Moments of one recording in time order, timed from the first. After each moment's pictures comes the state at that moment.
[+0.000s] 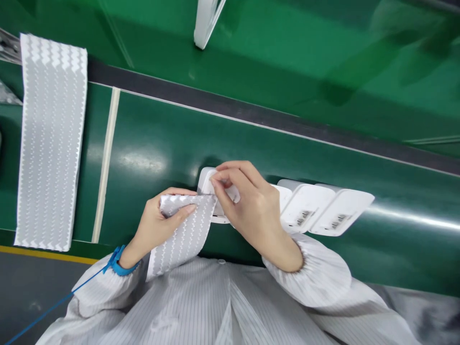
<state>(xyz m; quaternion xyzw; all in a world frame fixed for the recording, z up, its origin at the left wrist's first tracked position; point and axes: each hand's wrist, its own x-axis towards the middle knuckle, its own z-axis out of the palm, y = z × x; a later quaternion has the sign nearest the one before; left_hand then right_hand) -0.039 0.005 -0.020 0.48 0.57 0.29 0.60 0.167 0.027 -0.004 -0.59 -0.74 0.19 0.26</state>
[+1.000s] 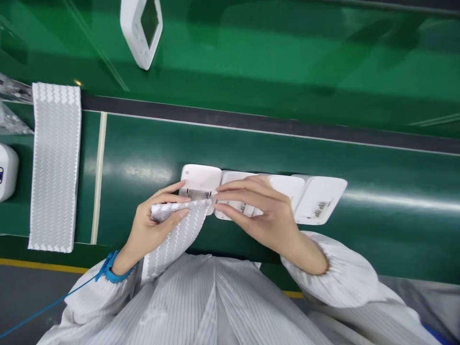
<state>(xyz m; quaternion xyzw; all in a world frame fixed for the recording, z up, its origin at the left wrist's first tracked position) -0.021 0.001 0.005 0.57 0.51 0.32 0.56 0.236 -0.001 0.013 -0.50 -0.75 0.26 0.35</state>
